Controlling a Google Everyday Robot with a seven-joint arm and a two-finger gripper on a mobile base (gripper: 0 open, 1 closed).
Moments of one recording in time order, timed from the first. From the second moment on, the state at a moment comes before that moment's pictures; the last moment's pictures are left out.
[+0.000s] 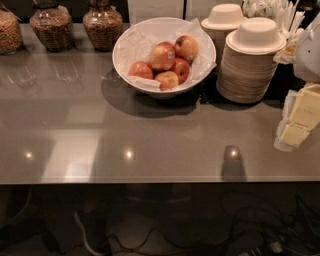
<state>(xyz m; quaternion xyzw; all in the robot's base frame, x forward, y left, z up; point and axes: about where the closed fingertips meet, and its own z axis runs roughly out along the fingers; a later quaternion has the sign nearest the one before) 0.438 -0.217 0.976 -0.60 0.78 -0.03 0.16</state>
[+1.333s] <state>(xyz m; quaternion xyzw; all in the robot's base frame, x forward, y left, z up) 0.504 -0.174 0.998 -0.62 0.72 -0.03 0.31</state>
